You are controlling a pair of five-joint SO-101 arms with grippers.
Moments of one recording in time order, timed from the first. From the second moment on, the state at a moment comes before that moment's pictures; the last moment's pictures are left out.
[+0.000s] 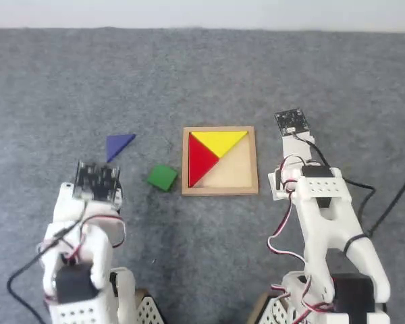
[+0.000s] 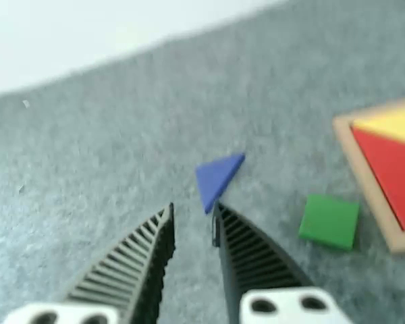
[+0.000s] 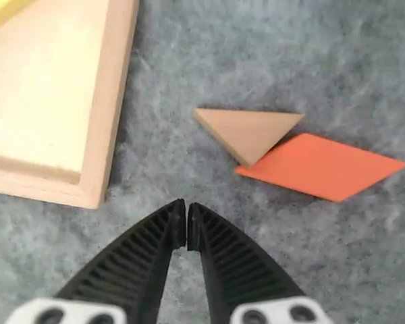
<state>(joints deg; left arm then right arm) -14.9 -92.1 71.9 65.4 -16.6 -5.1 -17.8 52.1 44.3 10.5</state>
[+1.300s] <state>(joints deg) -17.1 38.4 -14.8 67.8 -43.5 -8.4 -17.8 55.1 38.9 10.5</state>
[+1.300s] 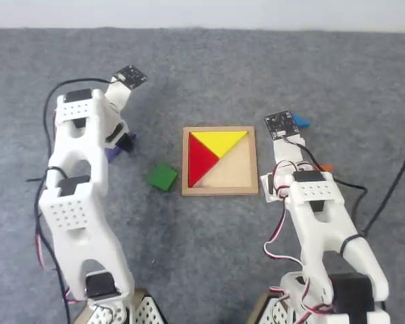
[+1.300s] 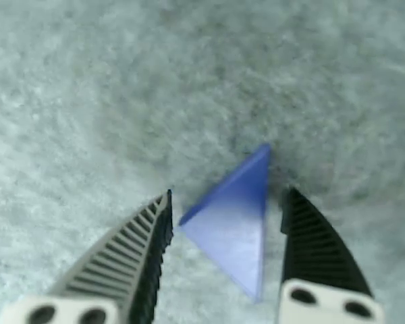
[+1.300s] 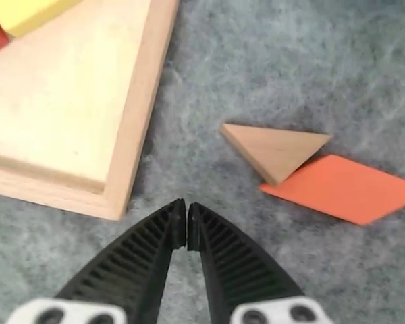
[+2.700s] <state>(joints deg) -19.5 67.1 -62.6 97.9 -45.2 -8.8 -17.8 55.1 38.5 10.5</state>
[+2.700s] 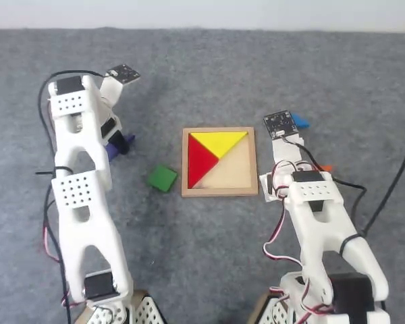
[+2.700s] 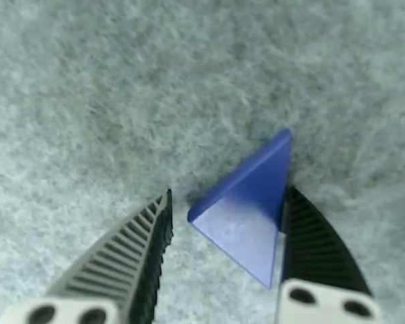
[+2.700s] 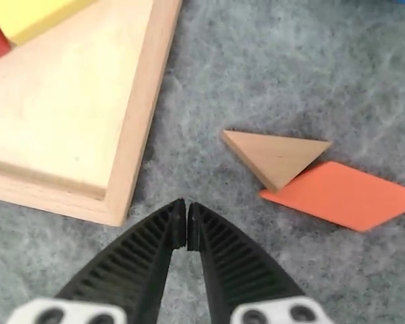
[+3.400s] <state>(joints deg) -20.1 64.1 -61.3 98.9 -46.0 -8.8 -17.8 55.1 38.0 10.5</state>
